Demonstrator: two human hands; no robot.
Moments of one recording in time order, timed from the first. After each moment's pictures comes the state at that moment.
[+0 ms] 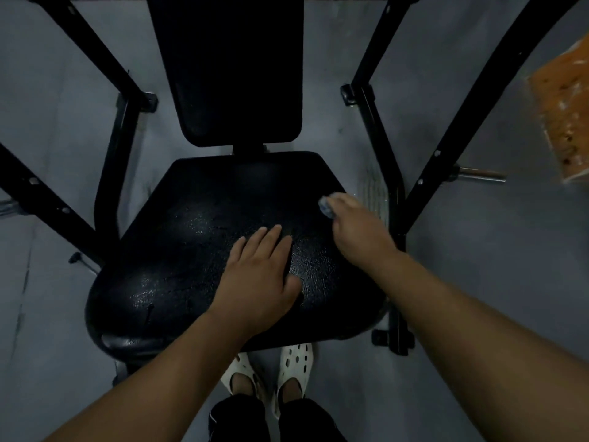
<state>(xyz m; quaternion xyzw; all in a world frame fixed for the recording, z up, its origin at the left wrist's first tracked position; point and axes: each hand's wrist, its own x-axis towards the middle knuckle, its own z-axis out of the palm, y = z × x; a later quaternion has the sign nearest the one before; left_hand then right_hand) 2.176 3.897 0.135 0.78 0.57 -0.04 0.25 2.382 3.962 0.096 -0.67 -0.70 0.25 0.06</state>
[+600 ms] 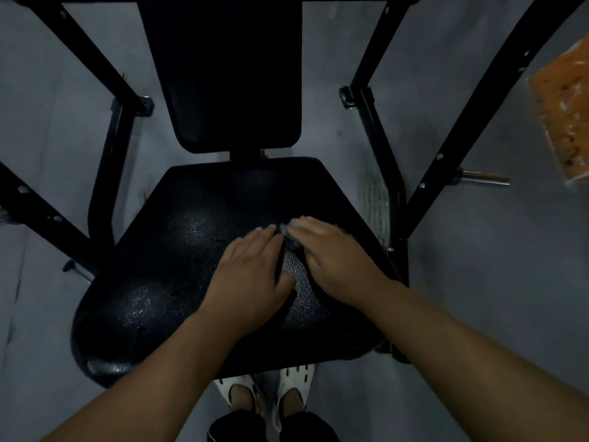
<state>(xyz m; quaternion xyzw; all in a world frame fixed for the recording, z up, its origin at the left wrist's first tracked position) 2.167 3.923 0.121 0.78 0.57 -0.02 0.25 2.352 3.944 0.103 -0.54 -0.79 0.29 0.10</state>
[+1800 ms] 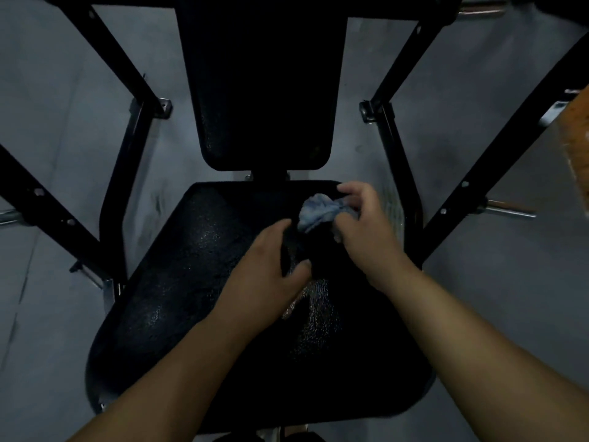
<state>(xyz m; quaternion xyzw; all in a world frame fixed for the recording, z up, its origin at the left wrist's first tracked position) 2.152 3.976 0.140 0.62 0.62 0.17 0.46 2.324 4.025 0.139 -0.68 -0.46 0.49 0.30</state>
